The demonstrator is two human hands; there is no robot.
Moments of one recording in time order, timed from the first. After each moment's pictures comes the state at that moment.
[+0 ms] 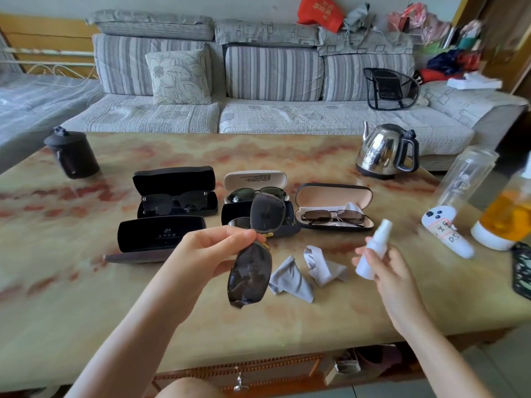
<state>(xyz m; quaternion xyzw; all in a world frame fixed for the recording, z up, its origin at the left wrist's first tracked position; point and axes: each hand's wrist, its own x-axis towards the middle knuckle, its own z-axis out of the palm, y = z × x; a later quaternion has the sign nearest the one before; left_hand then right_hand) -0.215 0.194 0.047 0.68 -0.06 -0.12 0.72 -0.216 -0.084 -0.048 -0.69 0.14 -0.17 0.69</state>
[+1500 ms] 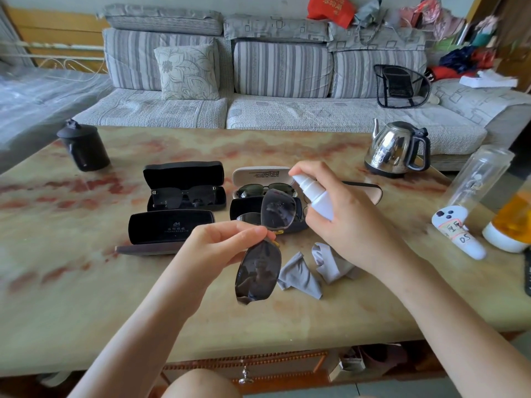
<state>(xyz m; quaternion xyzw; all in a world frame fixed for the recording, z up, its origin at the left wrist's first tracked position) -0.218 0.196 0.049 0.70 -0.06 -0.11 0.71 -0.203 -0.001 0.074 -0.93 -0.18 -0.18 0.27</state>
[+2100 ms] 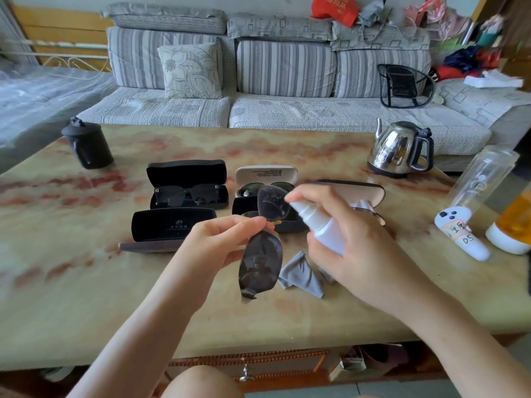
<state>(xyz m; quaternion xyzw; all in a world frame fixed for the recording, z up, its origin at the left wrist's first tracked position) -0.216 0.196 0.048 0.68 -0.03 -0.11 0.73 -0.242 0.000 0.072 -0.90 -0.26 -0.14 0.31</state>
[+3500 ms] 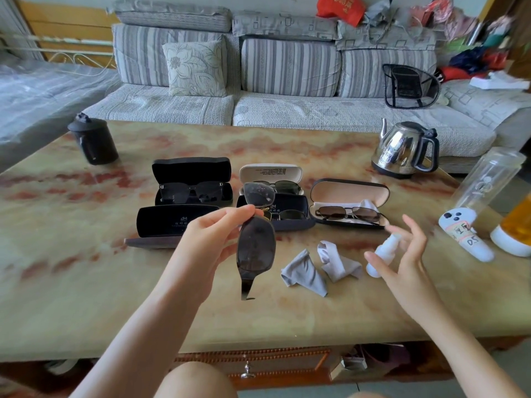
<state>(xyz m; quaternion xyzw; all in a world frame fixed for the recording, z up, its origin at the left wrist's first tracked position) -0.212 0.197 0.044 0.66 0.04 -0.06 0.75 -0.206 -0.105 -0.060 -0.87 -0.02 -0.24 0.43</state>
